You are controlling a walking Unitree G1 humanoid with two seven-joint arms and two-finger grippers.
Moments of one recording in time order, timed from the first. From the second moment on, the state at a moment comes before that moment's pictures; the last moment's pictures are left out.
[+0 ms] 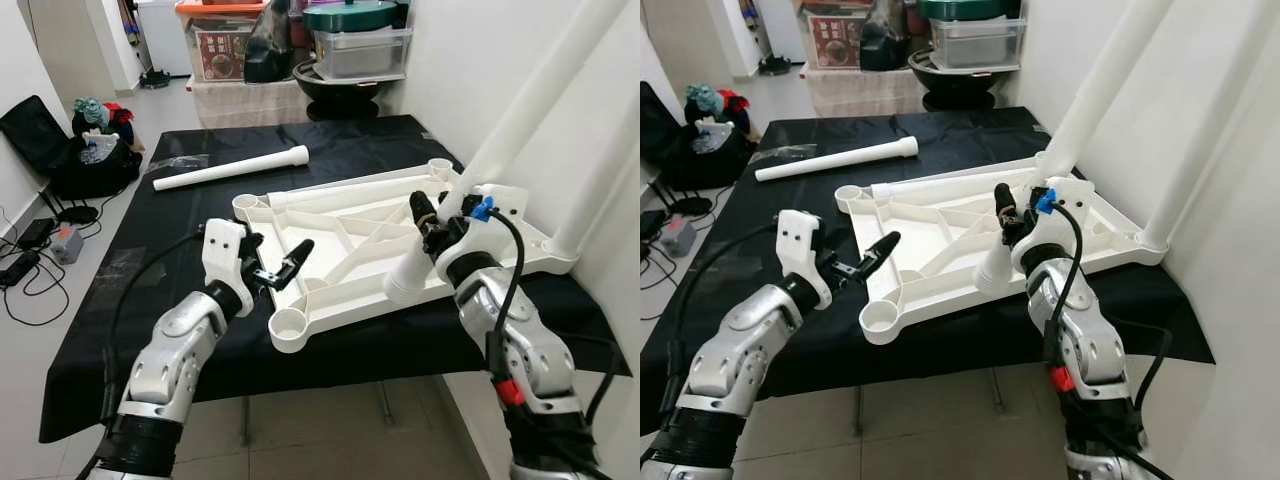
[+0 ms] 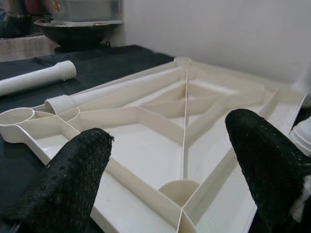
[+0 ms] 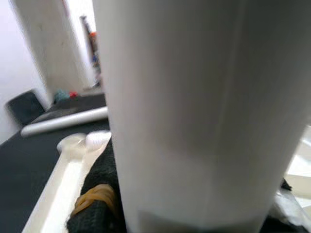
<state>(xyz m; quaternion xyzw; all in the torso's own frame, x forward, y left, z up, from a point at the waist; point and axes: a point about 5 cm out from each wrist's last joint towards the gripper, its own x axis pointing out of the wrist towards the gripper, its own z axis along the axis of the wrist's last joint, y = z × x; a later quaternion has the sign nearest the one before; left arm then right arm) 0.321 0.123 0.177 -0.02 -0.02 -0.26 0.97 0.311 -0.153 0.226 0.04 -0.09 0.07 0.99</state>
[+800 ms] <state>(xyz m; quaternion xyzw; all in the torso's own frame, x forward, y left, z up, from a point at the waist) 0.319 0.122 0.160 0.03 -0.01 -0.24 0.97 0.293 -0.124 0.215 -0.03 -0.08 0.18 0.98</state>
